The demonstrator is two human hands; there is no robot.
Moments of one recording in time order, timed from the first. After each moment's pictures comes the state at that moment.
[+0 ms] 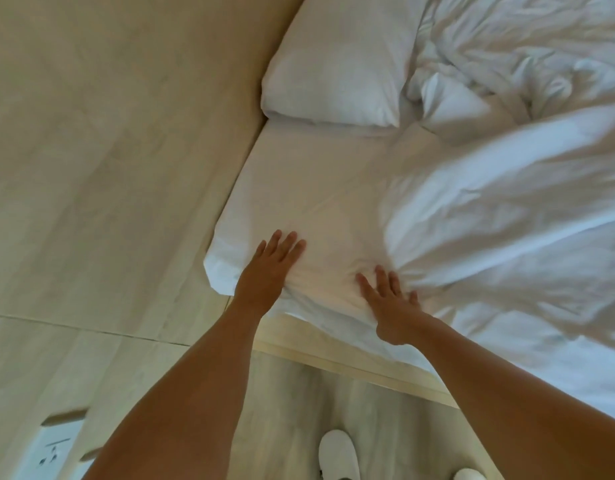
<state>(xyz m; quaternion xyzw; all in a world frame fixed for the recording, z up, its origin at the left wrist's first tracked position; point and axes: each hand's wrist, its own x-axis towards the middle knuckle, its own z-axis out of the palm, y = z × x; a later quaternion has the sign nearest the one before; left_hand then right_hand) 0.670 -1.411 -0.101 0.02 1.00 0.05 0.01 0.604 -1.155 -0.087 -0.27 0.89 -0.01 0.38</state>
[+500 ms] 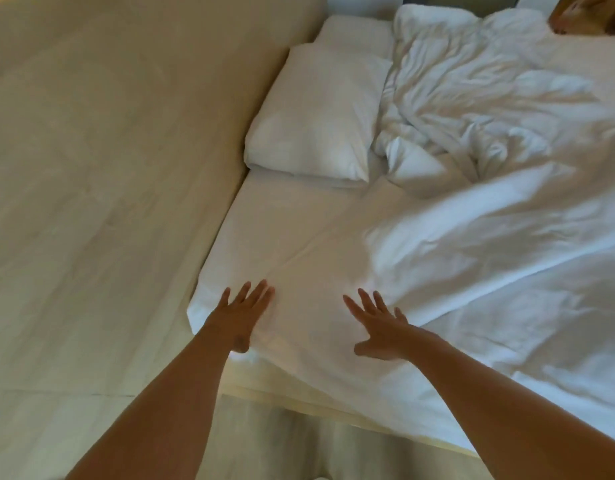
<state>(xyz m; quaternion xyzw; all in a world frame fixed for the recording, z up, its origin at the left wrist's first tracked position) 0.662 -1.437 -0.058 0.00 0.95 -0.06 0.31 0.567 -1.148 -0.023 -0.28 0.87 -0.03 0.41</state>
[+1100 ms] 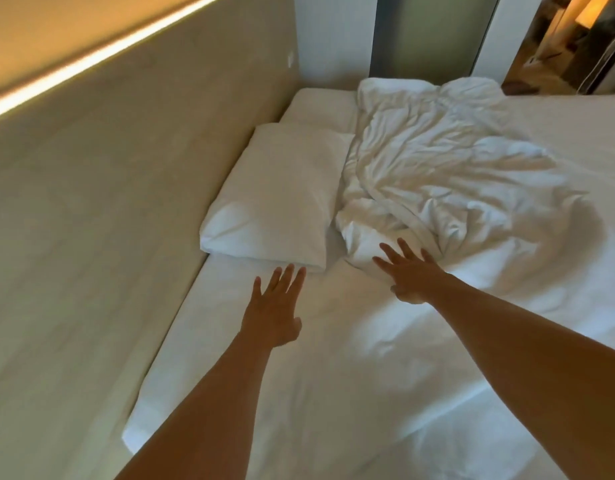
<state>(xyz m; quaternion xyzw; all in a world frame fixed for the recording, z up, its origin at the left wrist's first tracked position) 0.406 -1.323 0.054 -0.03 1.00 0.02 0.08 0.255 -1.073 0.075 -0.29 0.93 0.12 0.20</state>
